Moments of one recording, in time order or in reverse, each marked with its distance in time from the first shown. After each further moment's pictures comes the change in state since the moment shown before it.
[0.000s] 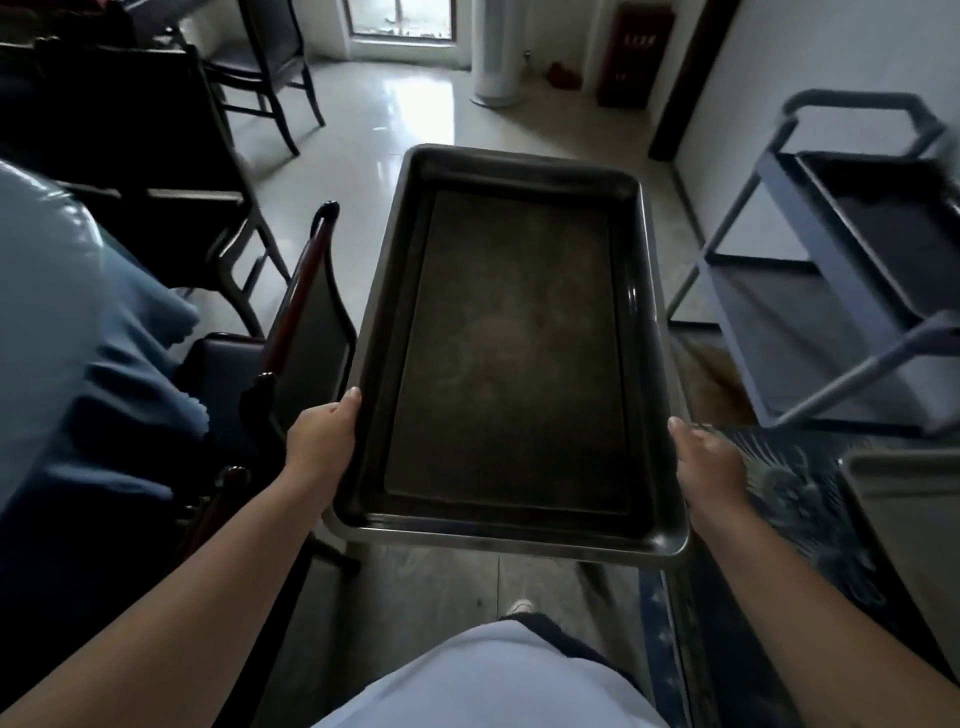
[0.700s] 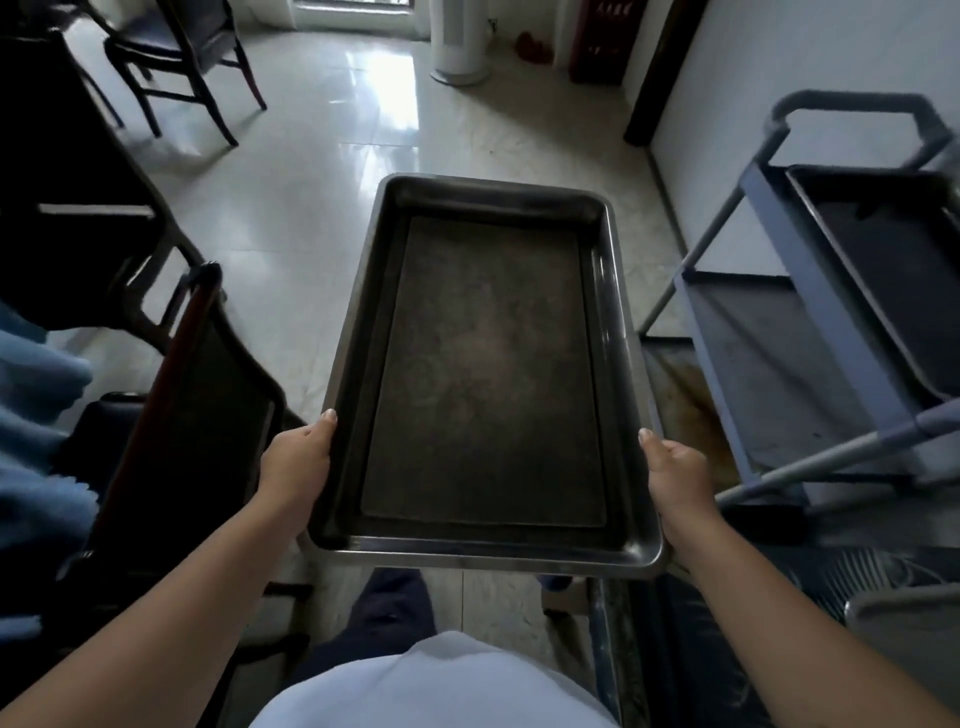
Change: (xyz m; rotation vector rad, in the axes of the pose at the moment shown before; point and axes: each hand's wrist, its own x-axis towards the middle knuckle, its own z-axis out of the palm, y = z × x) left_hand 0.157 0.089 0.141 0.051 -0.044 -0.048; right_hand 0.219 -0.031 0.033 0.002 -0.048 0.140
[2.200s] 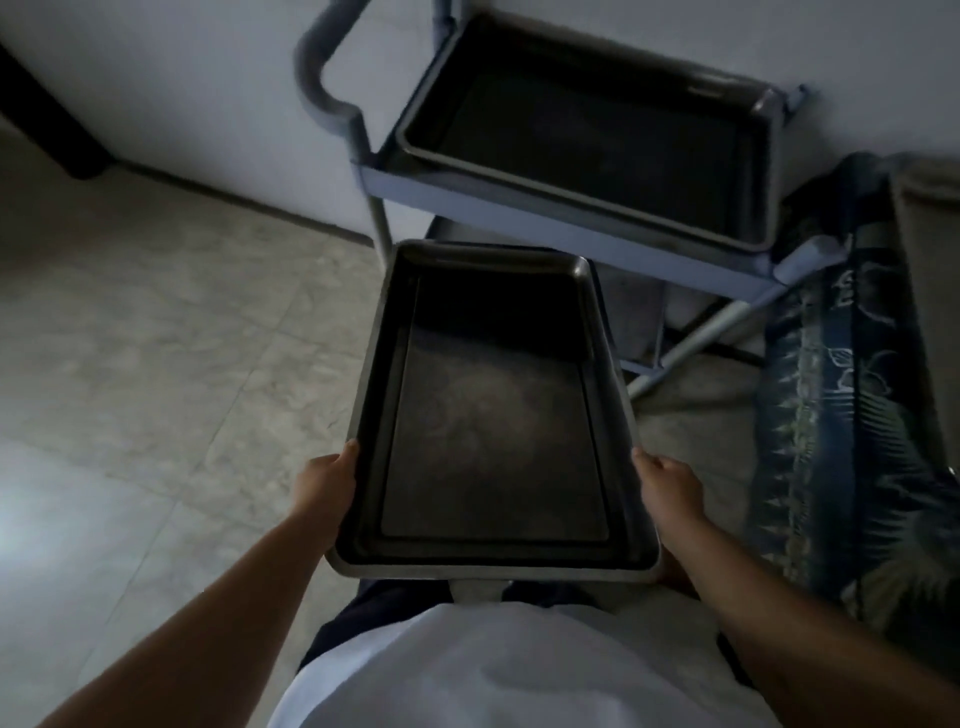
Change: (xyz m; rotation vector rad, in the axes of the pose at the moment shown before) left_hand 0.405 0.365 0.493 0.824 -0.990 0.409; right_hand 0.273 -0.066 0.067 0.239 0.797 0.919
